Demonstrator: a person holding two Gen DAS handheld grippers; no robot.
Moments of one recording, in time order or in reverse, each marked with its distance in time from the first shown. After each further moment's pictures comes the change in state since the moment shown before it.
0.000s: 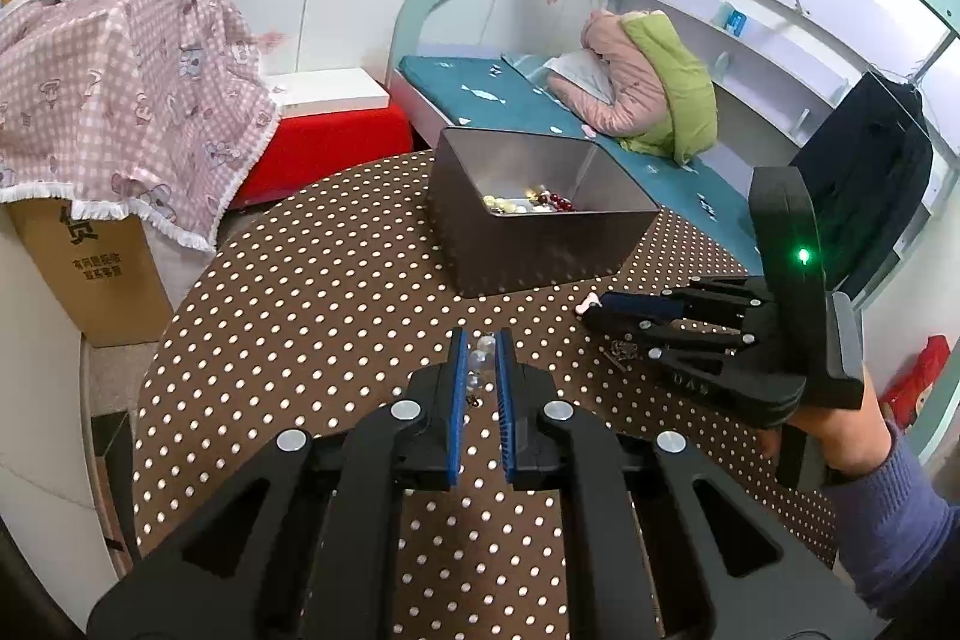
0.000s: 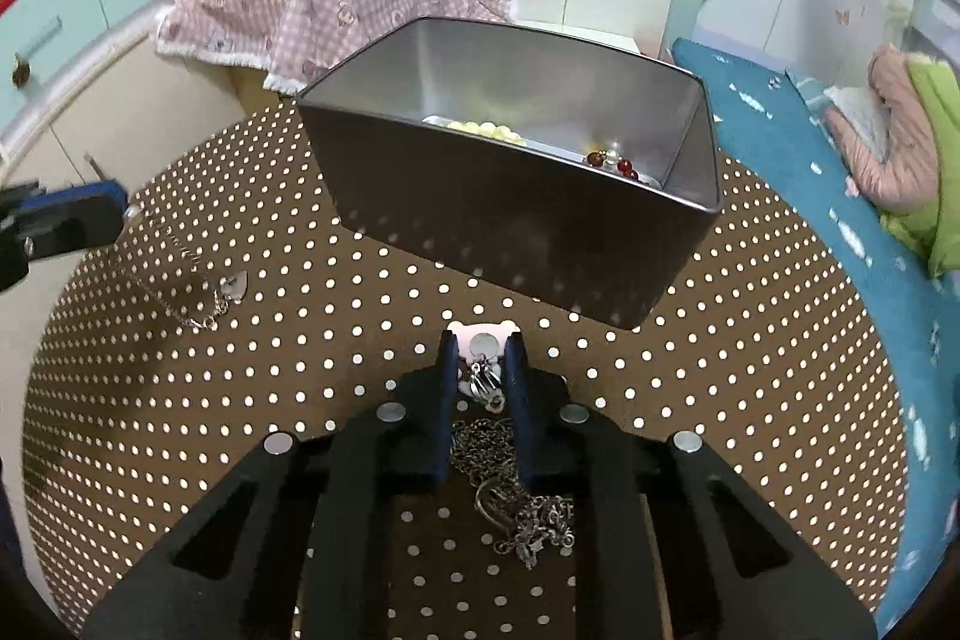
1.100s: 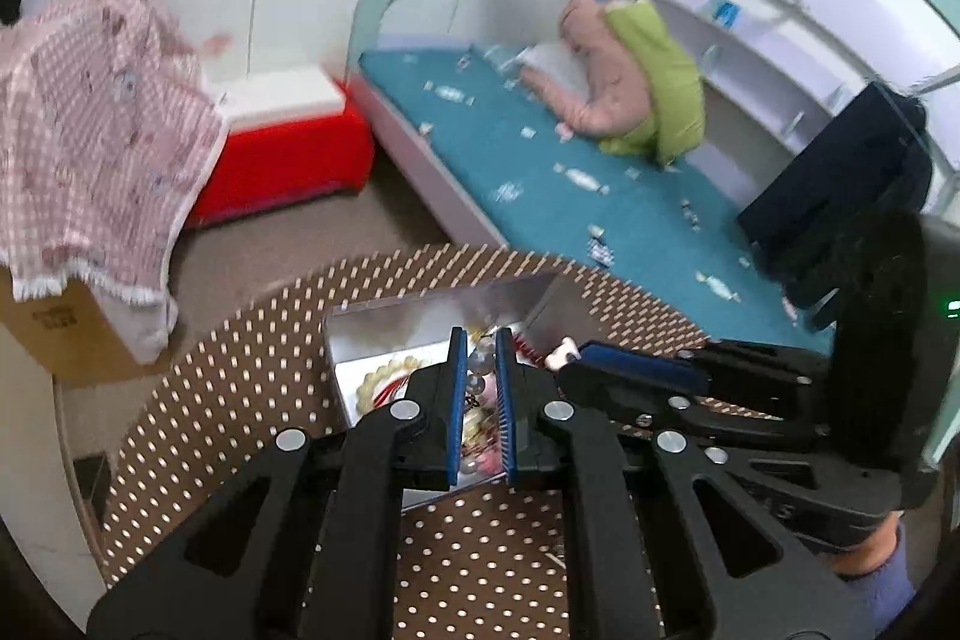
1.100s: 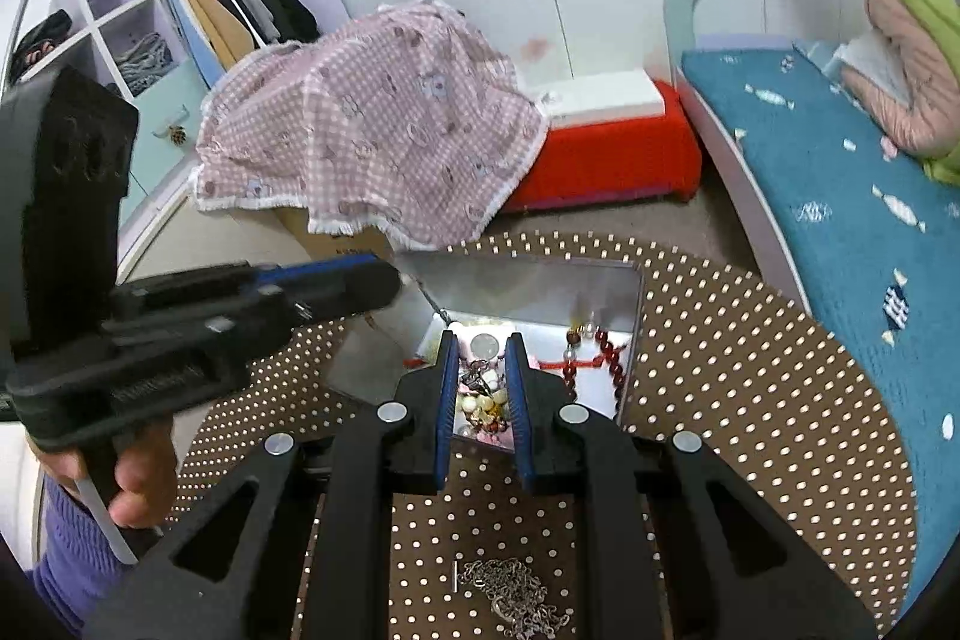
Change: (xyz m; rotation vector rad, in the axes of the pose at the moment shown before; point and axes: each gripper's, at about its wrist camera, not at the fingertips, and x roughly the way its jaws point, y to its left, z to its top) left arm 0.093 -0.031 0.125 0.002 0.082 -0.053; right arm -0.029 -0.061 0.068 0.260 -0.127 0.229
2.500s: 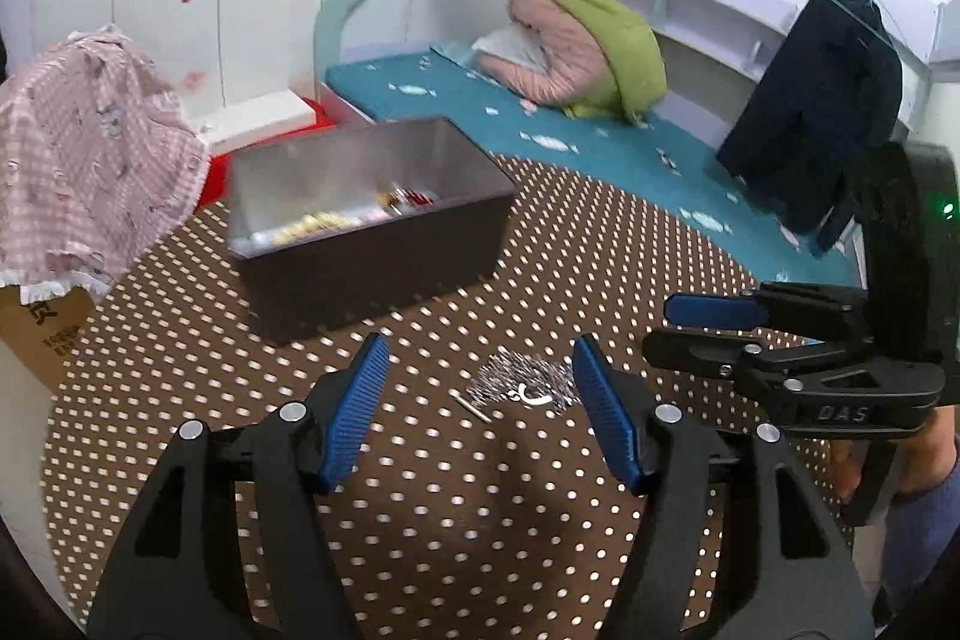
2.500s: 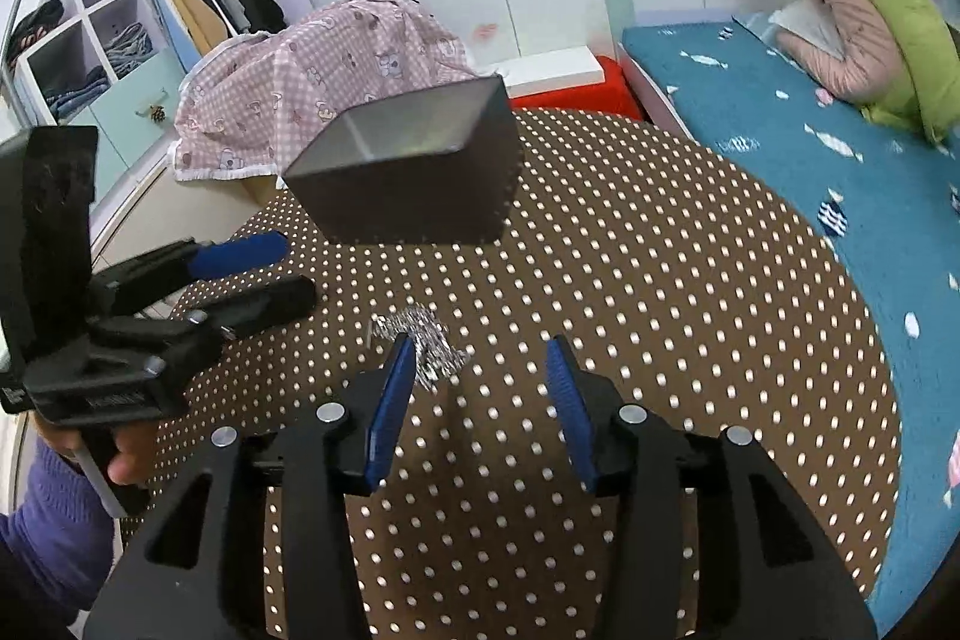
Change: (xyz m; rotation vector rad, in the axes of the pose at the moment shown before) left arm -0.014 -0.078 -0.123 0.181 -0.039 0.021; right arm -0.074 -0.035 -0.121 0.054 -0.023 -0.072
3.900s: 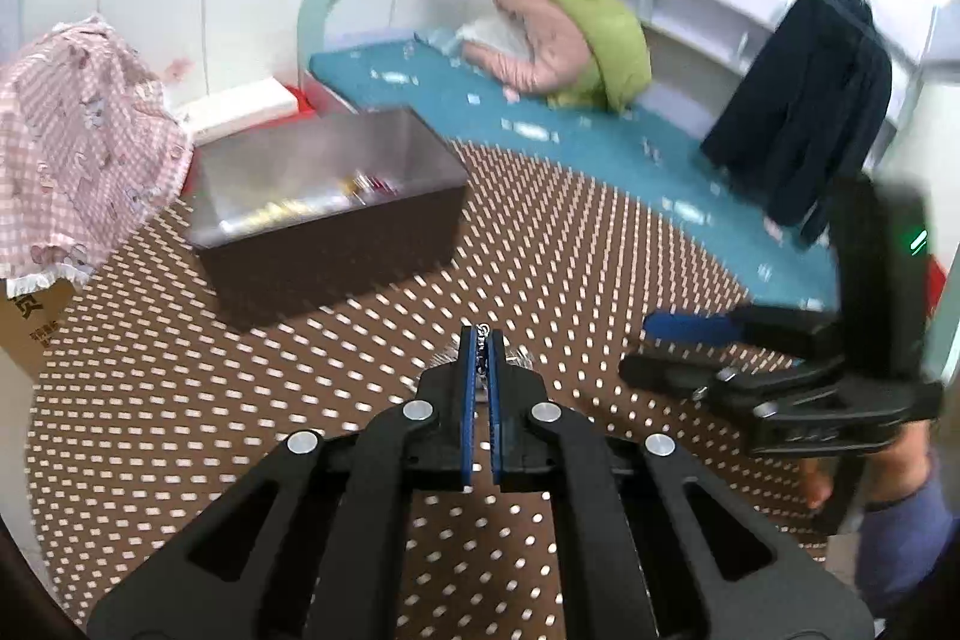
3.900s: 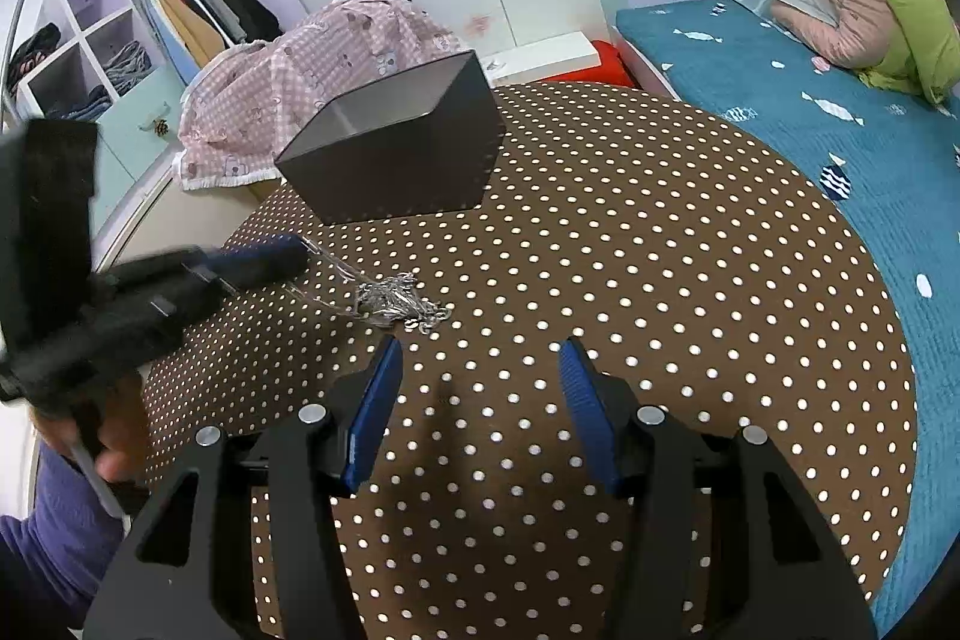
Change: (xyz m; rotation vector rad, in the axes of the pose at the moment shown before) left arm -0.018 -0.003 0.002 -0.022 -0.006 -0.043; right arm -0.008 -0.006 -0.012 0.030 0.011 0.031
